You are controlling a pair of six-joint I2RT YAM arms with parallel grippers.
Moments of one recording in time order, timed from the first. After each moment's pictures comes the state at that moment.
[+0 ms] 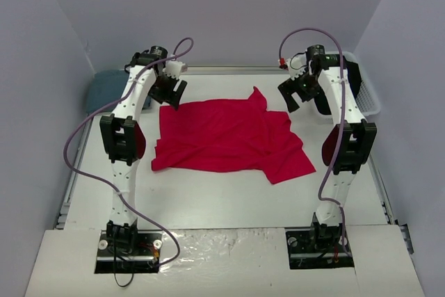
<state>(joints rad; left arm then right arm) -0.17 2.31 2.40 -1.30 0.22 0.28 0.05 2.04 2.04 -1.18 -0.19 -0.58</state>
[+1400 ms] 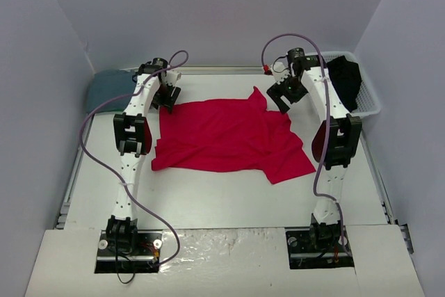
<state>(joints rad) -0.11 2.66 2.63 -1.21 0.07 0.23 0.14 2.15 2.10 -1.19 -0.08 -0.61</state>
